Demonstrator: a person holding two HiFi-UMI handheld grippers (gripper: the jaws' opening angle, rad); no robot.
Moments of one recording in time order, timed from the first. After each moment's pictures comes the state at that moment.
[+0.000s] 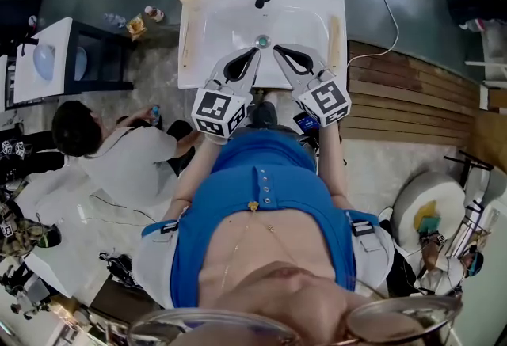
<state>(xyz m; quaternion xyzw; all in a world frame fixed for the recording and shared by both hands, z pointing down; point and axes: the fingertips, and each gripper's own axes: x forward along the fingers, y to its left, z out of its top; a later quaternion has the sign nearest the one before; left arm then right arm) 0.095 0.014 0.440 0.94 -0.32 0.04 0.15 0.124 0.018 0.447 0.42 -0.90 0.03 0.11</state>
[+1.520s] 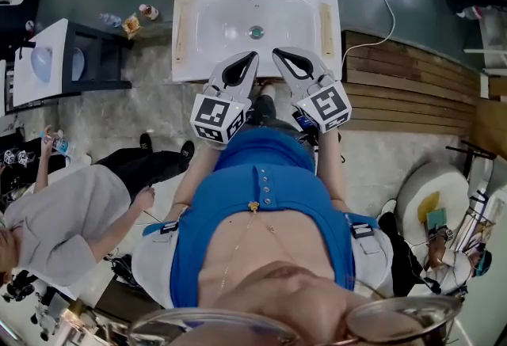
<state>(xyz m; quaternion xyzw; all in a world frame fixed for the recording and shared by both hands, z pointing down) 0.106 0.059 0.442 0.94 -0.31 0.04 0.15 0.136 0.064 0.442 0.44 -0.89 0.04 0.10</state>
